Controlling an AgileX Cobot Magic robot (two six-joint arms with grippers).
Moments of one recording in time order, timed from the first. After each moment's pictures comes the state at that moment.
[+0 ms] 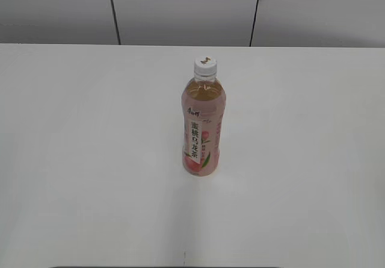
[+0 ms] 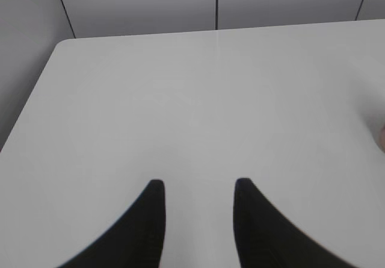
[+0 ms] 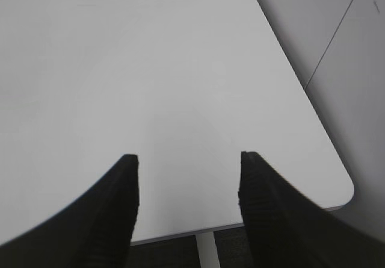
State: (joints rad) left arm -0.01 -0.01 -0.56 0.01 1.02 -0.04; right arm -0.08 -0.01 -0.51 -0.07 1.10 -0.07
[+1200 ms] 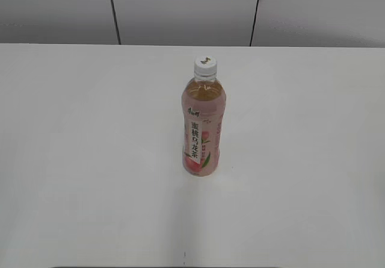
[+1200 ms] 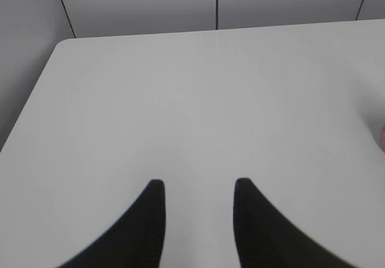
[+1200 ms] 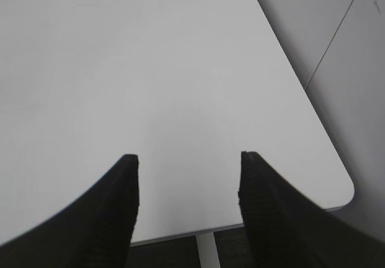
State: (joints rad) left arm -0.01 -0.01 -0.56 0.01 1.02 -0.04; right arm -0.08 -0.01 -0.51 -0.07 1.10 -0.07
